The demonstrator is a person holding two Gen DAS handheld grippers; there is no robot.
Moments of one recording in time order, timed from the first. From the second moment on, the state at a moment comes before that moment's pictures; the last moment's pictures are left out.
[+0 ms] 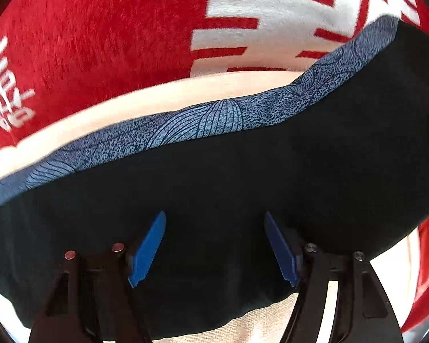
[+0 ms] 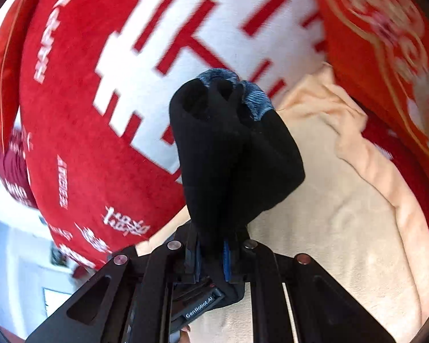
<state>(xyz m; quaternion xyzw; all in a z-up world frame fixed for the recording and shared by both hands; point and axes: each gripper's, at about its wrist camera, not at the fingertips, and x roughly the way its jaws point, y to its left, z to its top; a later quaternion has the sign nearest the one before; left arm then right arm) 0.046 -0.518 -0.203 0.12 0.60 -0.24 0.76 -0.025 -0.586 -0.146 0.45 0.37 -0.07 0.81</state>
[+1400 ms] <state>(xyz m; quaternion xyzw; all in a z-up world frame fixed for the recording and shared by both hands) 0.076 -0.262 -0.202 0.08 0.65 -0.15 0.74 0.031 -0.346 -0.254 0.61 0.50 0.00 0.62</state>
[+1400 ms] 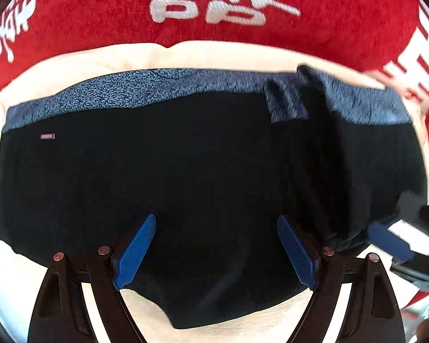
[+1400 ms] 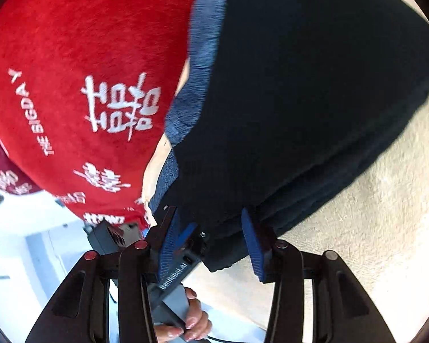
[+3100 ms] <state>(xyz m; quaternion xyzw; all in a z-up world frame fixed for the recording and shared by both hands) 0.095 -0.313 -0.181 0.10 0.65 -0.13 0.74 0.074 -0.402 -0.202 0.24 0.64 0.01 0.73</state>
